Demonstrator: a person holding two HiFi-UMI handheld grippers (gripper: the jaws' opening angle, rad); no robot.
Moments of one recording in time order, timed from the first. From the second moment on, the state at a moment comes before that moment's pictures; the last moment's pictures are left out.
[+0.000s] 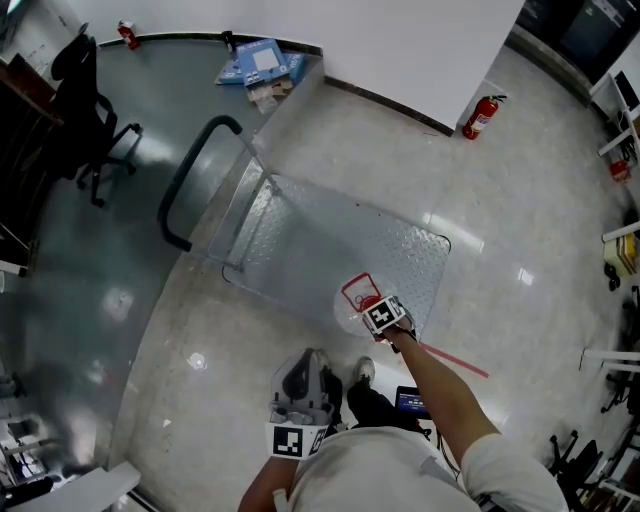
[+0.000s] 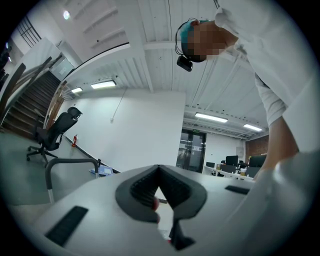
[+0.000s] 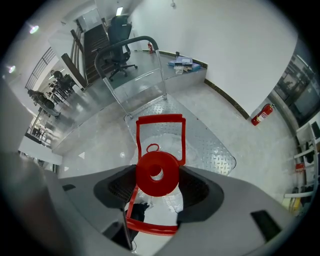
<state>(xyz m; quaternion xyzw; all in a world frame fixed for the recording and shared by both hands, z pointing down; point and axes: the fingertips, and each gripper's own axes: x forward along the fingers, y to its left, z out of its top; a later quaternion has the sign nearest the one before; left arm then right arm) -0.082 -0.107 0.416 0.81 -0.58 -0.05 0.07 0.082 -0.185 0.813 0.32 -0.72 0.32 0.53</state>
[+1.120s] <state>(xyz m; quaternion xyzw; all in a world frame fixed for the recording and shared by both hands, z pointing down) -0.088 -0.116 0.411 0.81 -0.57 -0.07 0.07 0.089 -0.197 0.754 0.39 -0.74 0.31 0.45</state>
